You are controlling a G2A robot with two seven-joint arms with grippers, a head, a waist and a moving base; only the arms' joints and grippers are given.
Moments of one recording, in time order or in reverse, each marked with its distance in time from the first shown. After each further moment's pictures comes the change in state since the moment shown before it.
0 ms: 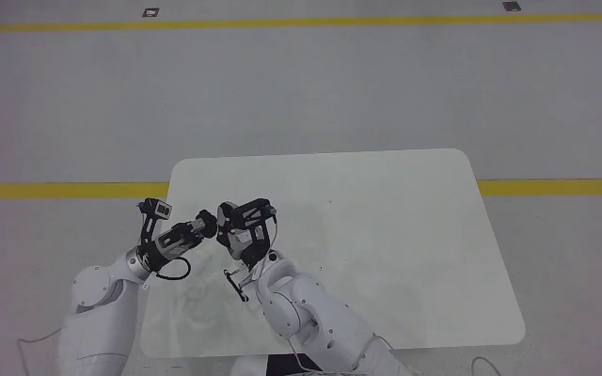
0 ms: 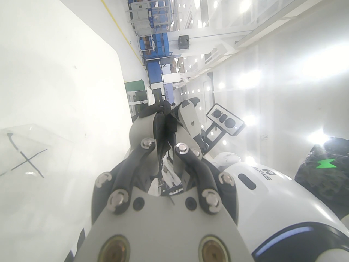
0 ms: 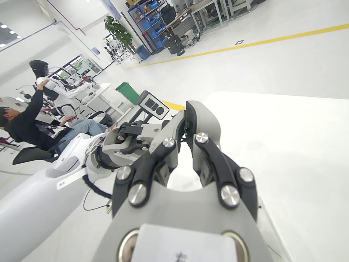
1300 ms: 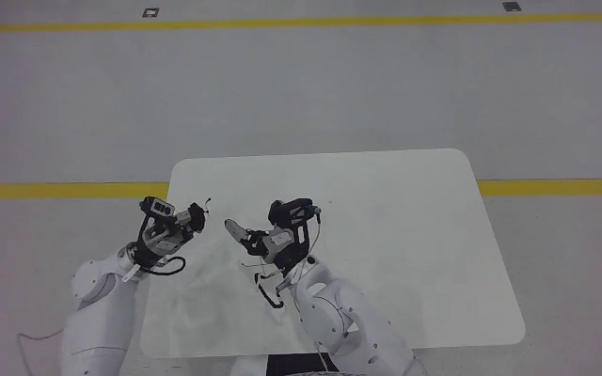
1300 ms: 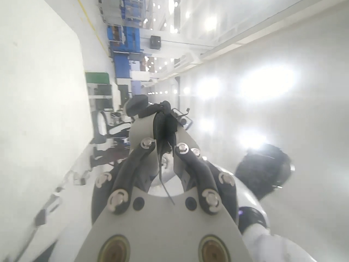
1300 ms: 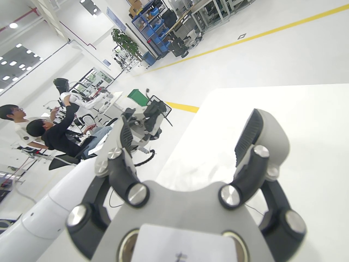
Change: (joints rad) left arm -0.051 0.016 -0.004 0.073 -0.268 0.224 -0.084; right arm -0.182 0.090 0.159 -0.280 0.055 -0.102 0.141
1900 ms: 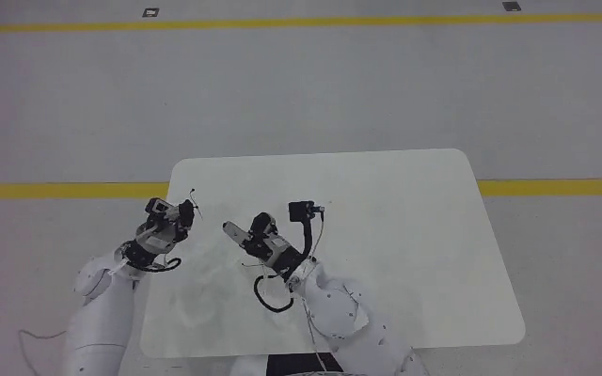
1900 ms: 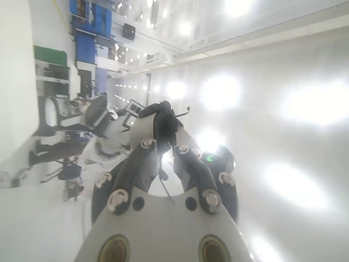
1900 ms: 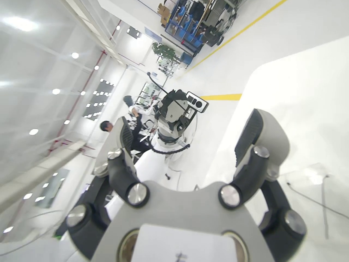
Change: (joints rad) left arm -0.007 0.007 0.036 0.037 -0.192 0.226 -0.042; right arm 0.013 -0.002 0.042 0.092 0.525 -0.187 0.063
